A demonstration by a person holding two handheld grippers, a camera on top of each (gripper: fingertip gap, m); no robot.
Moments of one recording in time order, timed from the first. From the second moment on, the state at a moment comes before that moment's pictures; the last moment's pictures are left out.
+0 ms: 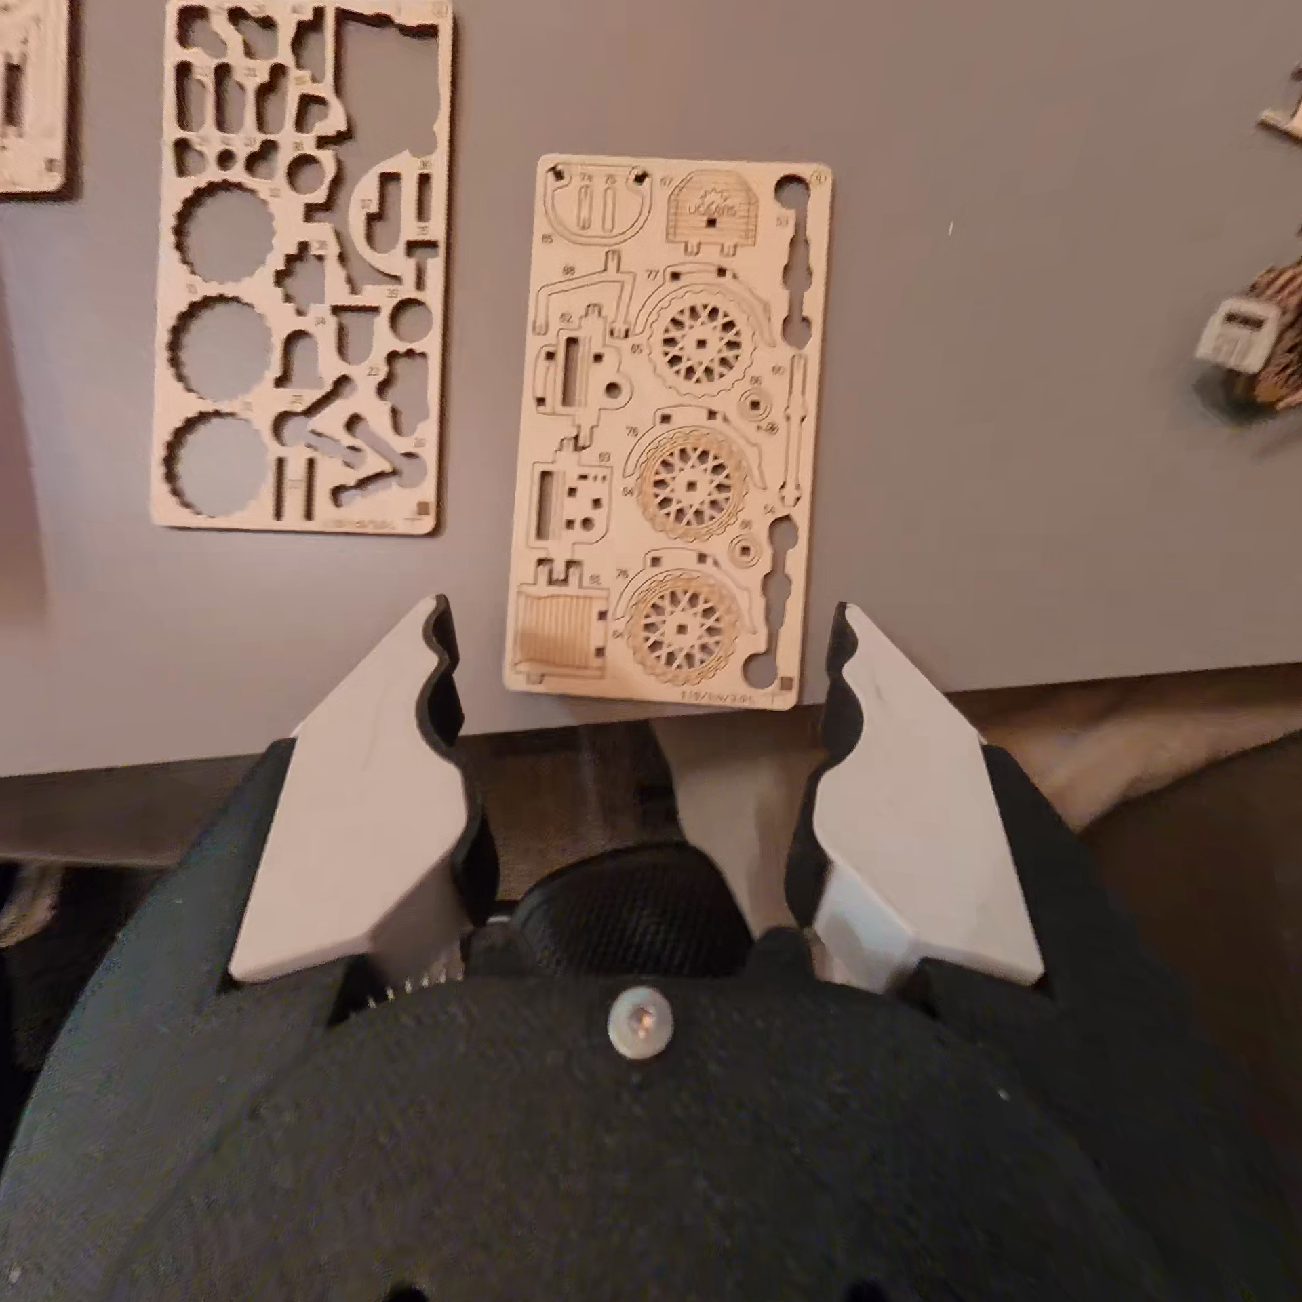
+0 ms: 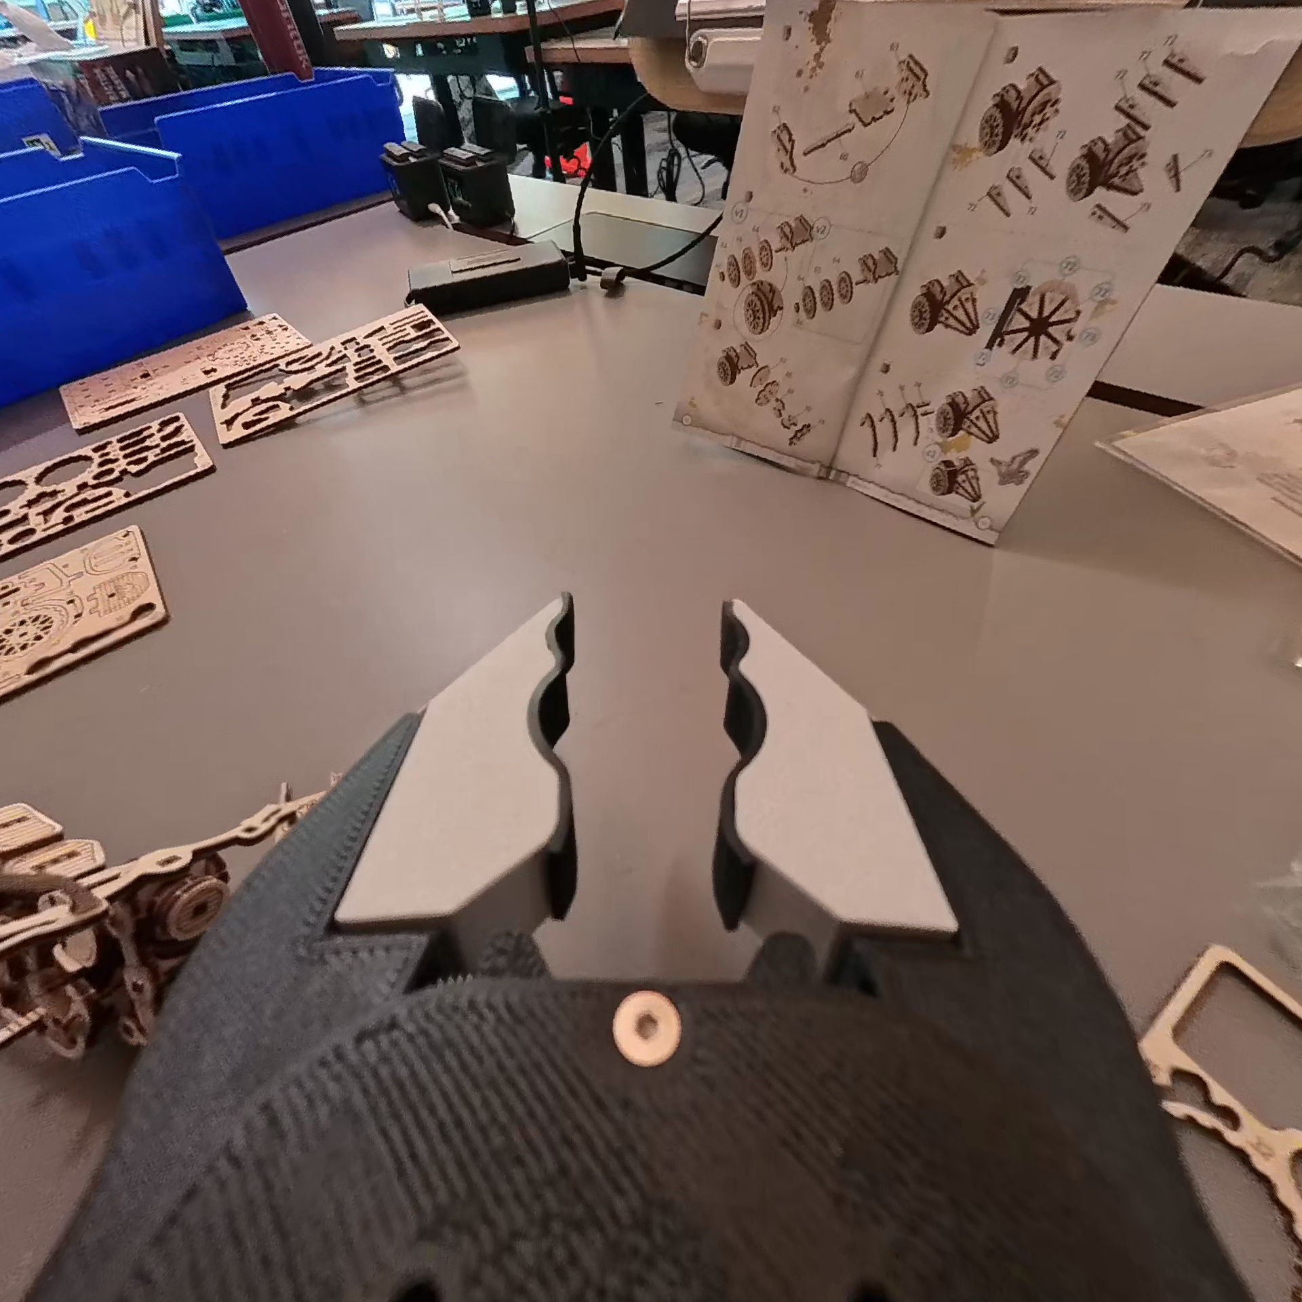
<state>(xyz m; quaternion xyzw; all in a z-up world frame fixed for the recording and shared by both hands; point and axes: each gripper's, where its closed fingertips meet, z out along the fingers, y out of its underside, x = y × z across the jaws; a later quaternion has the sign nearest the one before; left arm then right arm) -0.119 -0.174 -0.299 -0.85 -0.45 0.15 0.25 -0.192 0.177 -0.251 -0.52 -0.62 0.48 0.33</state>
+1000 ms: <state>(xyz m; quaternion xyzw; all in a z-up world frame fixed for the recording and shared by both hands) -0.144 -0.135 -0.306 -0.82 -0.47 0.14 0.29 -0.196 0.178 -0.251 -0.53 -0.62 0.49 0.31</state>
